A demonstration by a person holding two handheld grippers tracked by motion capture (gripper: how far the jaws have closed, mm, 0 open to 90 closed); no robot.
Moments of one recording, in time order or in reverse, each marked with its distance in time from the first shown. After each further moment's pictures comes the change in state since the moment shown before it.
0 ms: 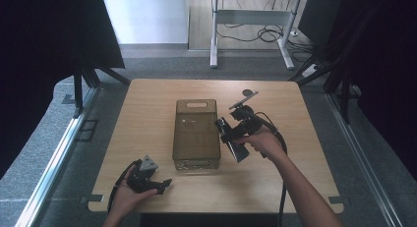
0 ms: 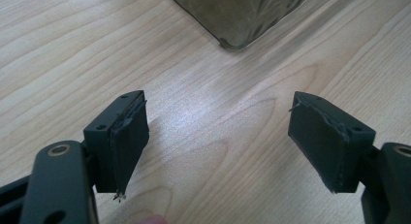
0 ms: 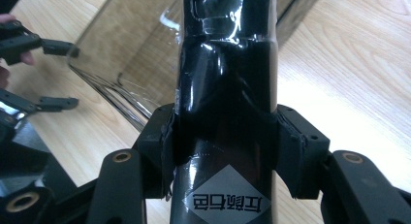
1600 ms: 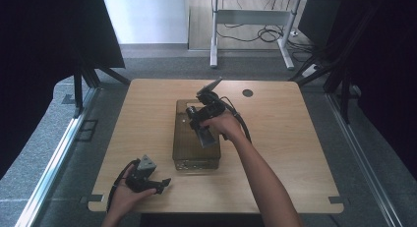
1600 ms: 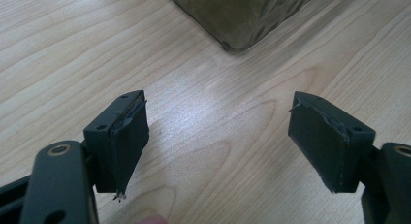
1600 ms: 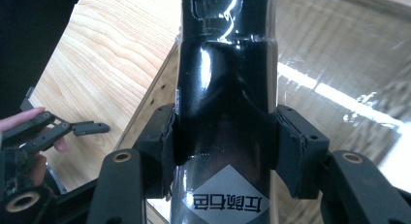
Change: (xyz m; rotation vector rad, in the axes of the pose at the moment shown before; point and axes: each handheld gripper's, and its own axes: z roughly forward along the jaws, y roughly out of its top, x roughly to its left) left arm 0.003 -0.001 -0.002 -0.016 -0.013 -0.009; right arm 0.026 0.089 0.067 0.056 0.075 0.115
